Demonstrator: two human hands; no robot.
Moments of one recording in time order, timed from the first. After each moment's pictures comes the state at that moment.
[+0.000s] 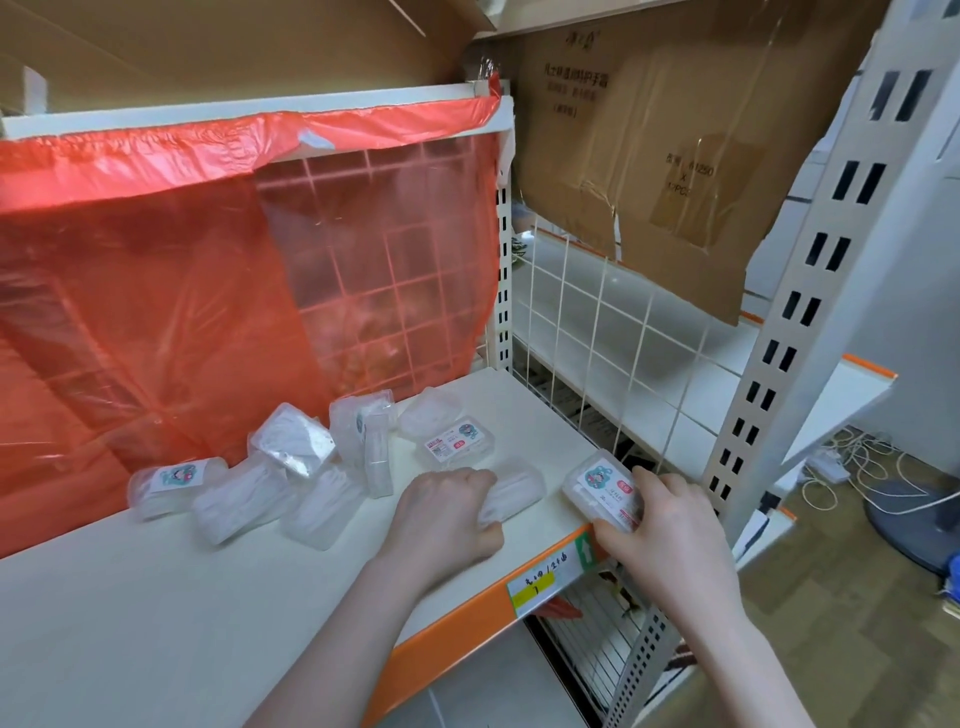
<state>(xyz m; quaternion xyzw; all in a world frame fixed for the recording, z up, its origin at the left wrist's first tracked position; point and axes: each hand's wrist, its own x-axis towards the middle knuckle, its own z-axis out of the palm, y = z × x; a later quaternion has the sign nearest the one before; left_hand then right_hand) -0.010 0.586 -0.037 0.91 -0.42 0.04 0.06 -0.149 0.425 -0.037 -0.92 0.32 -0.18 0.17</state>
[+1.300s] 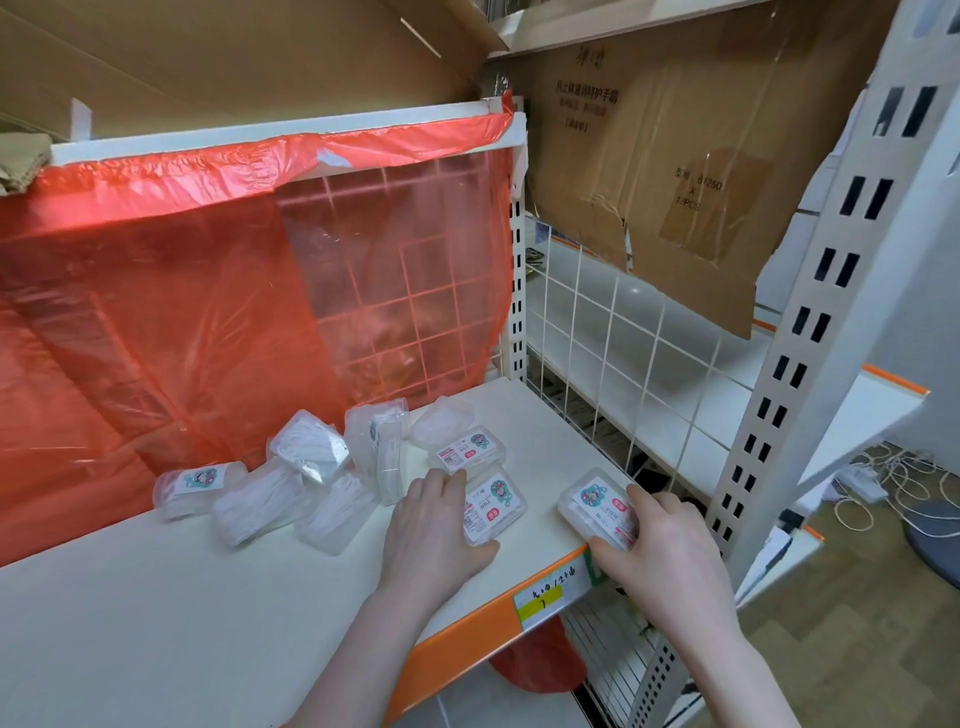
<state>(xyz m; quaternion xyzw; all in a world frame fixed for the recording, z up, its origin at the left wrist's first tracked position) -0.017 0.596 -0.045 0.95 -0.29 0.04 0.11 -0.143 0.428 -0.043 -0.93 0.29 -0.17 0.17</state>
